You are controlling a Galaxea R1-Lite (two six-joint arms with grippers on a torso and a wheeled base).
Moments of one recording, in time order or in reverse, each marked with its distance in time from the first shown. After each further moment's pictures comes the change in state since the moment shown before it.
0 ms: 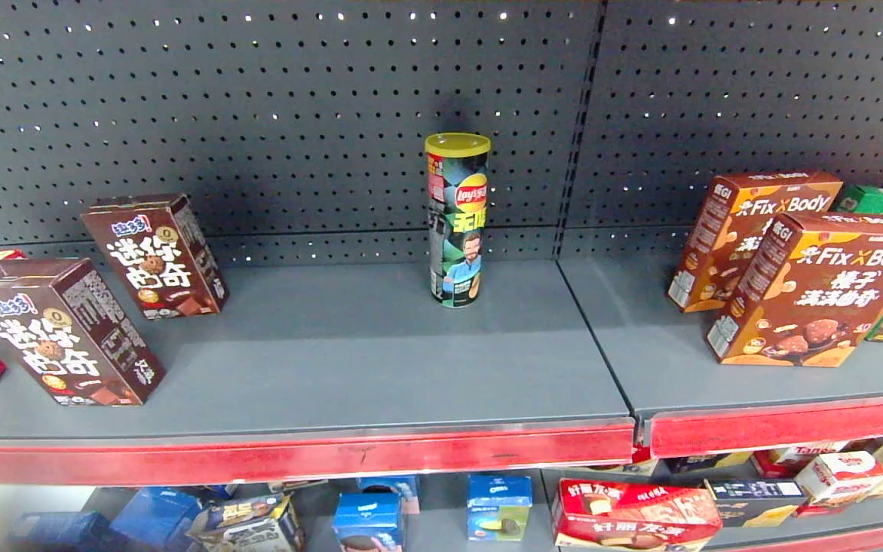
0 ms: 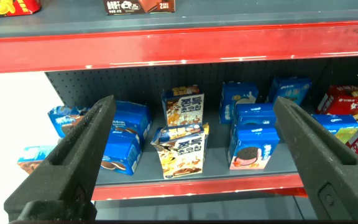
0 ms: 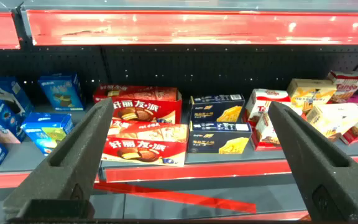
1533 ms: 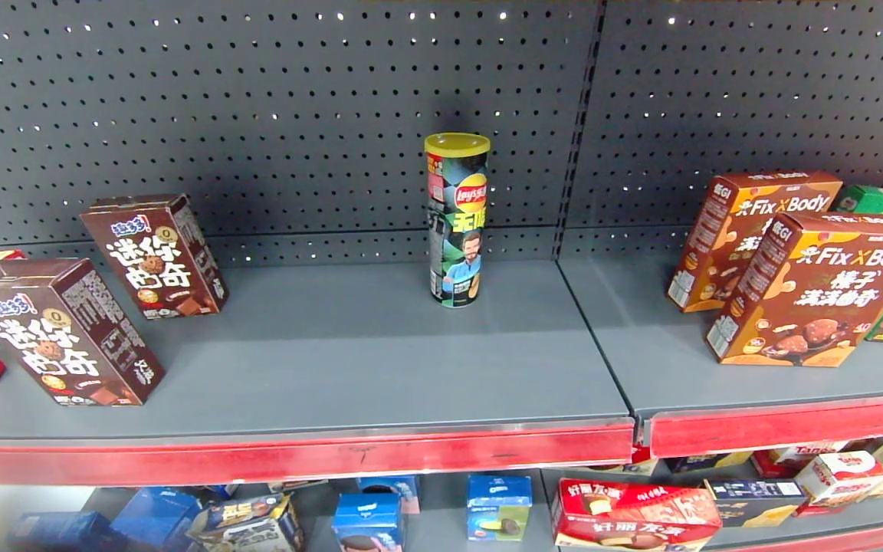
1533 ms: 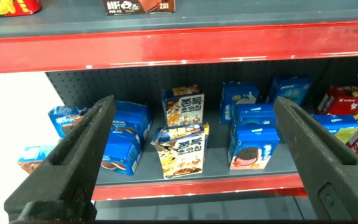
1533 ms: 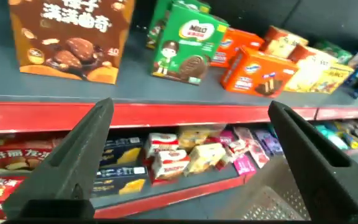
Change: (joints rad) left arm 0.000 0.000 0.000 0.000 0.000 0.000; right arm -0.229 0.329 -0.369 -0.092 -0.094 -0.297
